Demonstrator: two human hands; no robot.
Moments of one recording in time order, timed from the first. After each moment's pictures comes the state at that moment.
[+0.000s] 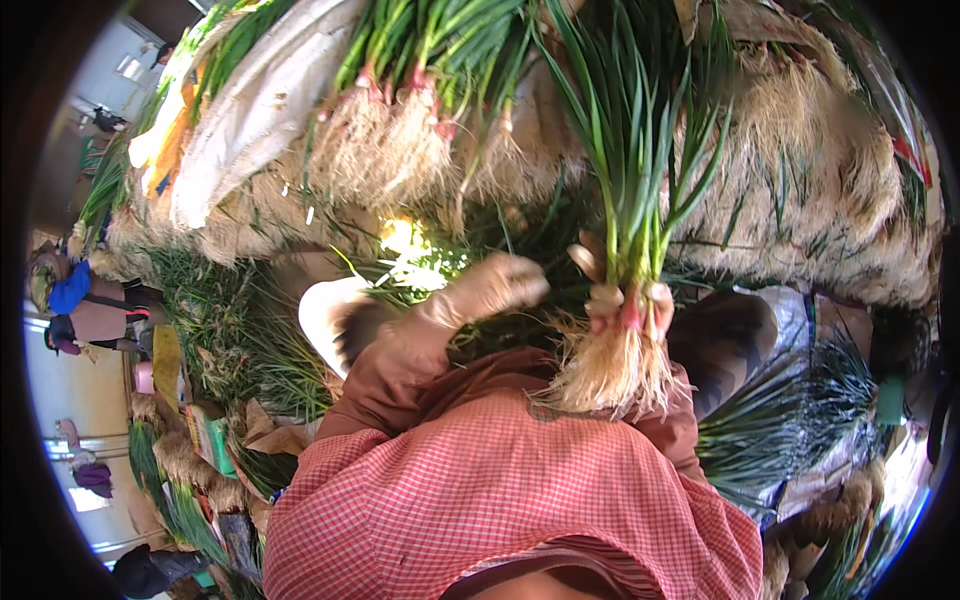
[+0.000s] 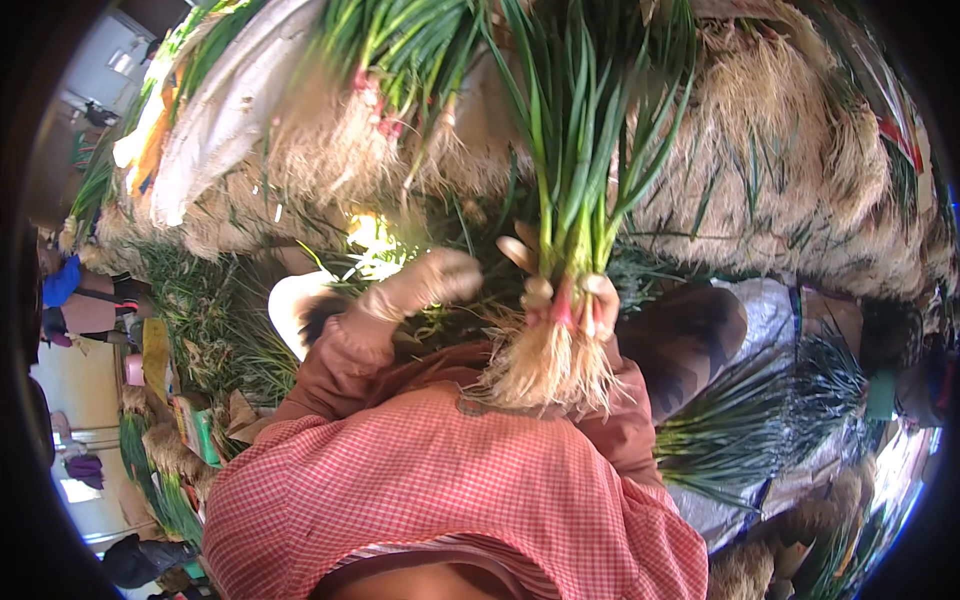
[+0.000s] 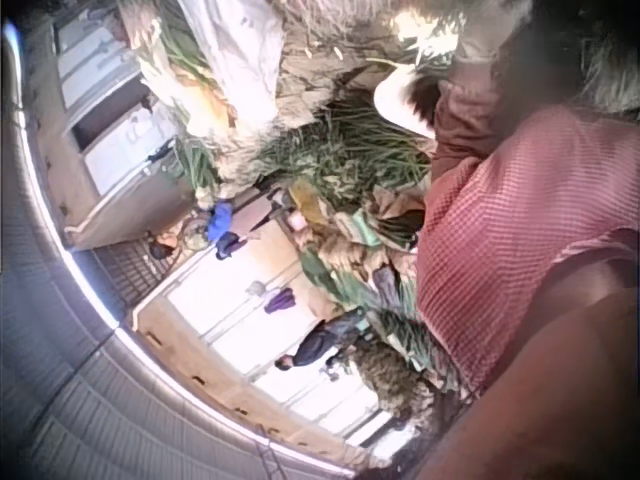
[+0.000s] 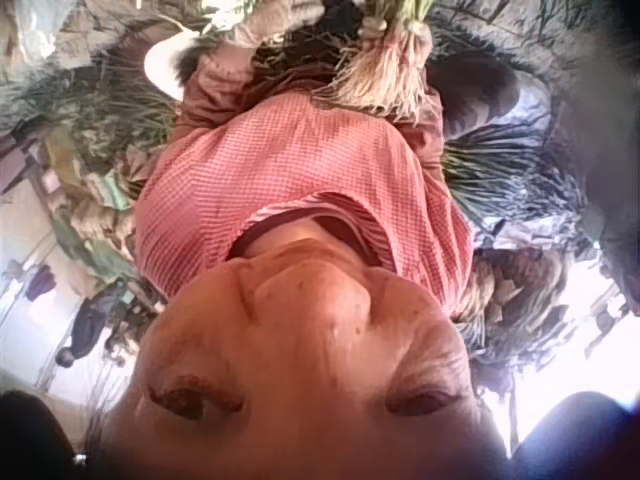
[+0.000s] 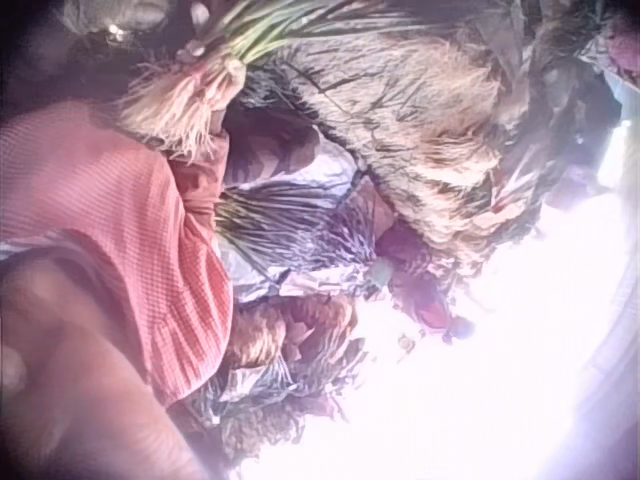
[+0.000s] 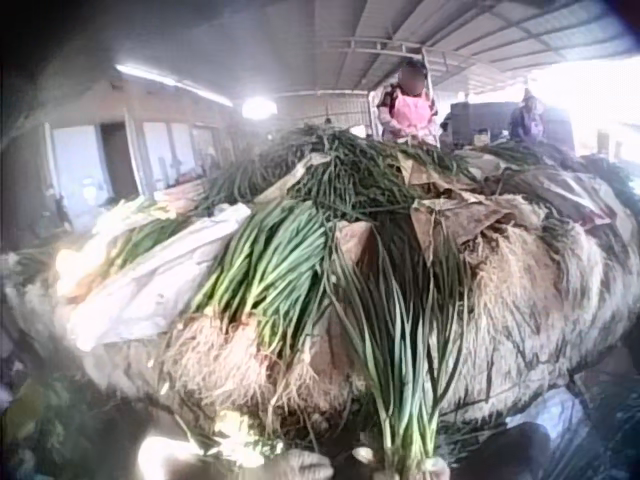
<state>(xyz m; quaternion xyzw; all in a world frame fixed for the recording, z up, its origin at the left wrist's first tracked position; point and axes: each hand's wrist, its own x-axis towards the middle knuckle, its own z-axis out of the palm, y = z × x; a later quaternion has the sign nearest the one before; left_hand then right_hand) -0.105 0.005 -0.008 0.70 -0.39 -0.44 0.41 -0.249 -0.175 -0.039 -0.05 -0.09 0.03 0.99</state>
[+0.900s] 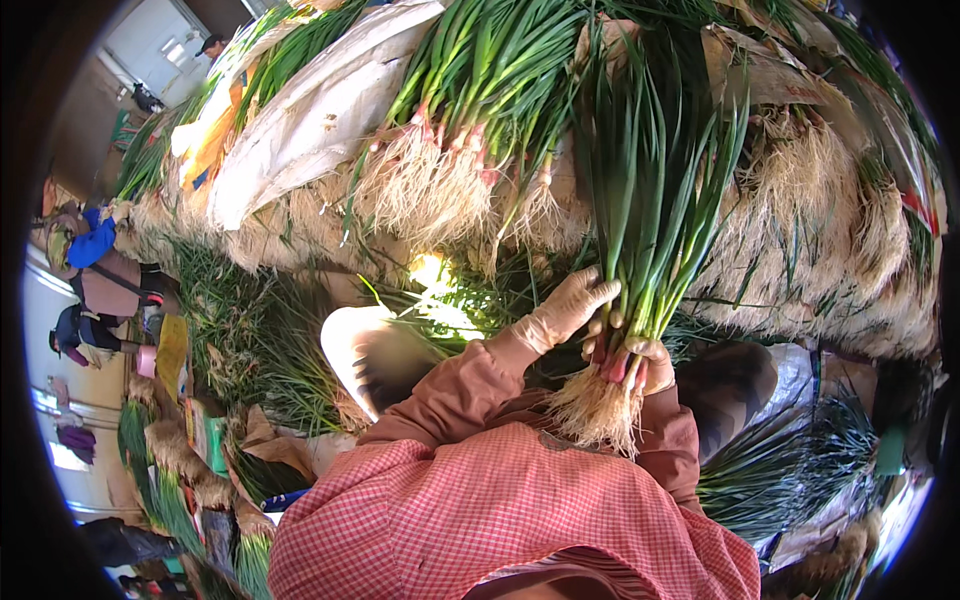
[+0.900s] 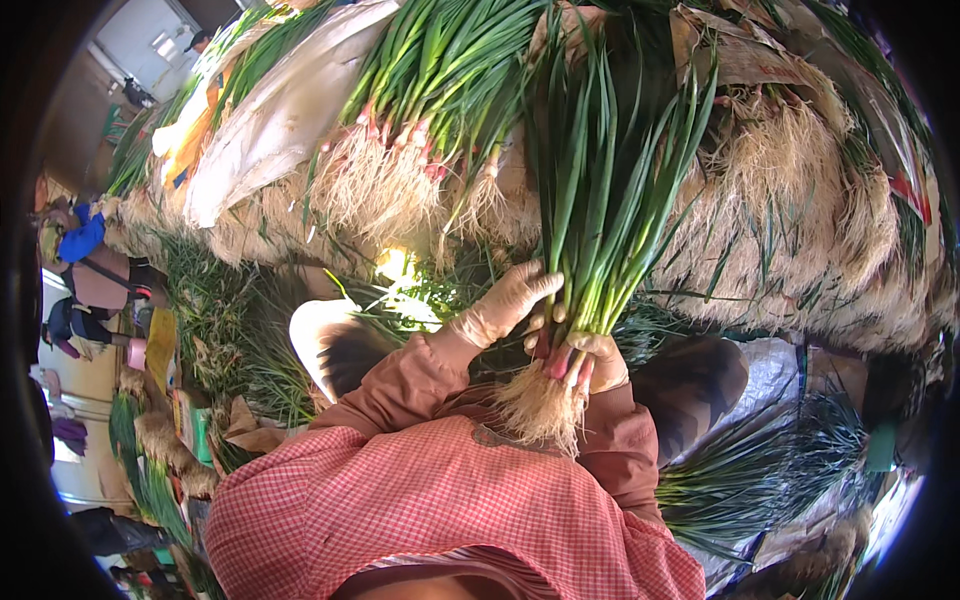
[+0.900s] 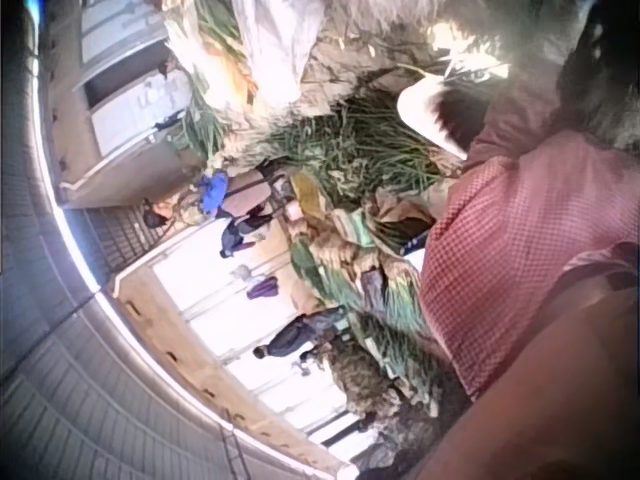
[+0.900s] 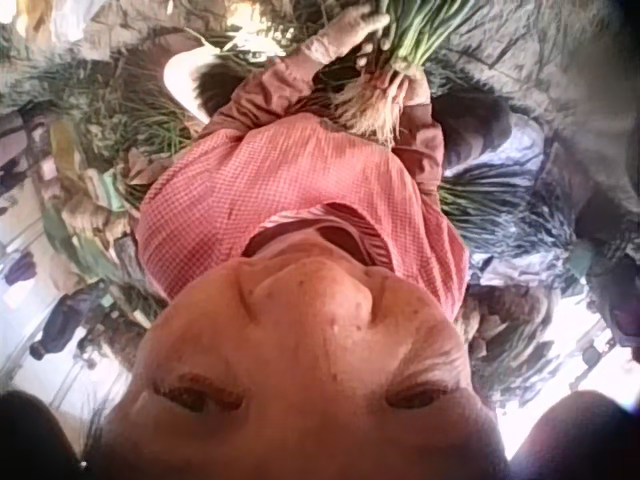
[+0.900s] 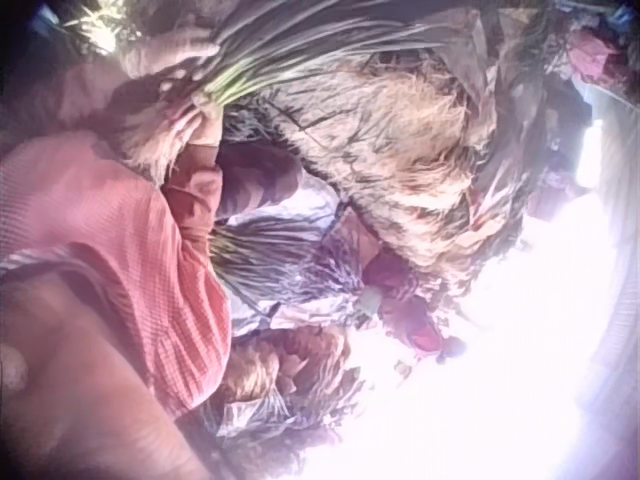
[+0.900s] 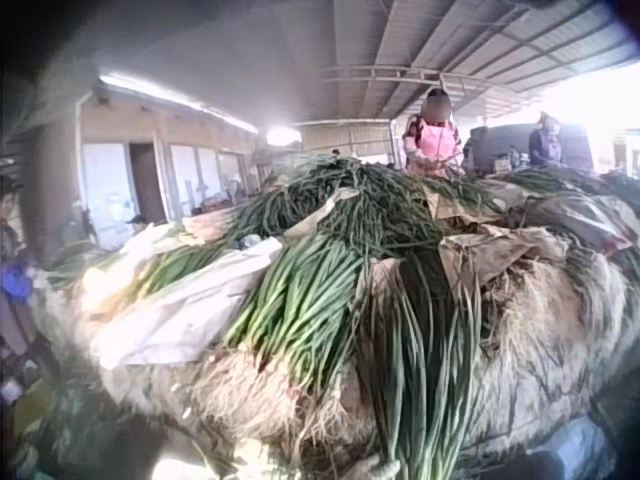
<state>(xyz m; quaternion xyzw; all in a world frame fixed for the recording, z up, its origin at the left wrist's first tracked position) -0.115 -0.067 -0.036 0.52 -0.20 -0.45 0.70 -0.243 -0.175 -0.052 -0.21 0.03 0.02 0.98</state>
